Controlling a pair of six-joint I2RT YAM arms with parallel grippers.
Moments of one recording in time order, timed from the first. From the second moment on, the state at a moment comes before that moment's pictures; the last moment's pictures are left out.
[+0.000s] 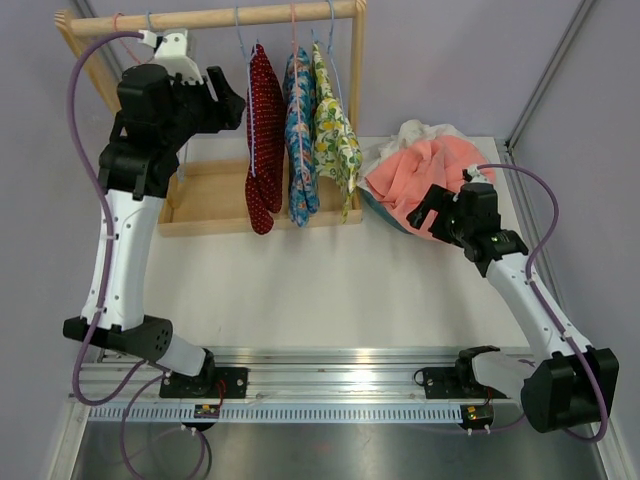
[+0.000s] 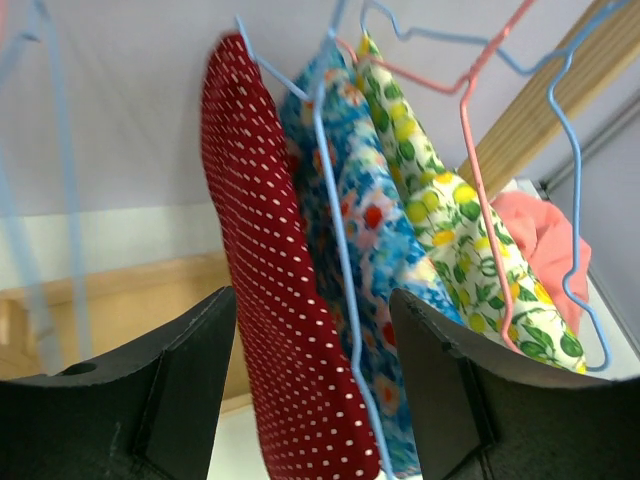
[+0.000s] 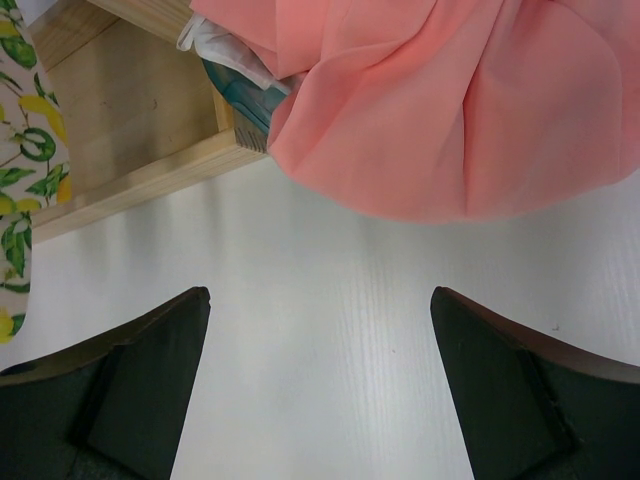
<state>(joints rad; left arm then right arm) -0.21 1.47 2.07 -0.75 0.08 -0.22 0.18 1.13 0.92 -0.40 -0.07 0.55</state>
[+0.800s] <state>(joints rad) -0.31 1.70 2.08 -0.73 -0.02 -0.25 0.18 1.09 0.92 -0.45 -0.05 0.51</state>
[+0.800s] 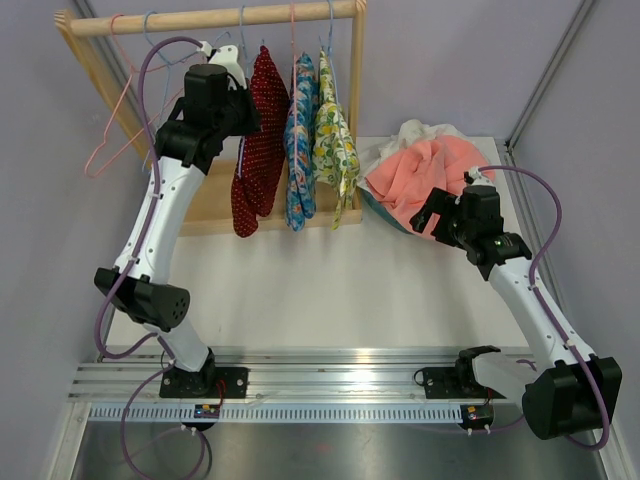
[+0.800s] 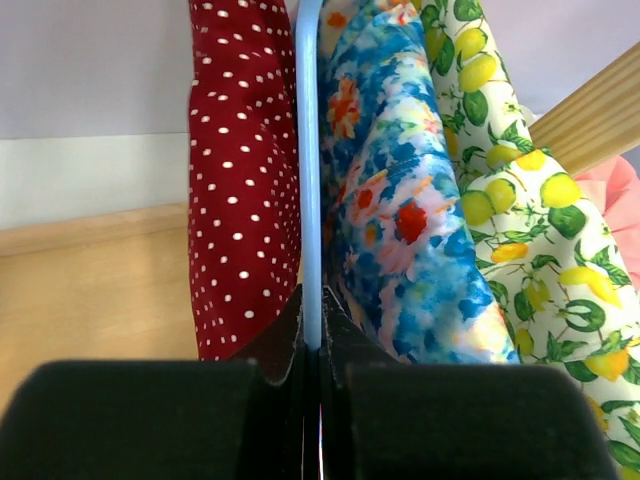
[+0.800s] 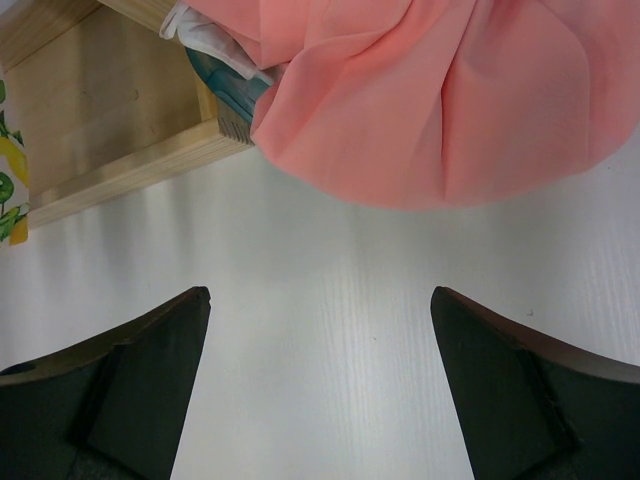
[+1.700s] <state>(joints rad) -0.37 1.51 2.24 -0.97 -0.11 -0.19 1.04 1.61 1.85 -0.44 0.10 0.24</state>
